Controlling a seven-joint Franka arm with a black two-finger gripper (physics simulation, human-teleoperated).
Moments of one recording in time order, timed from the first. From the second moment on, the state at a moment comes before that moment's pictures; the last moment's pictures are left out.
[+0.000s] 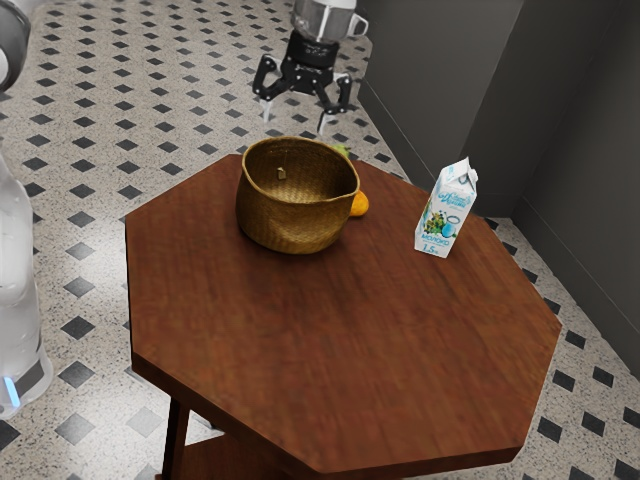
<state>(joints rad) 0.07 -0.22 0.05 -1.65 -0.06 1.36 -1.27</state>
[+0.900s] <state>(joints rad) 0.52 0.09 0.16 -1.42 0.00 1.46 -1.06</state>
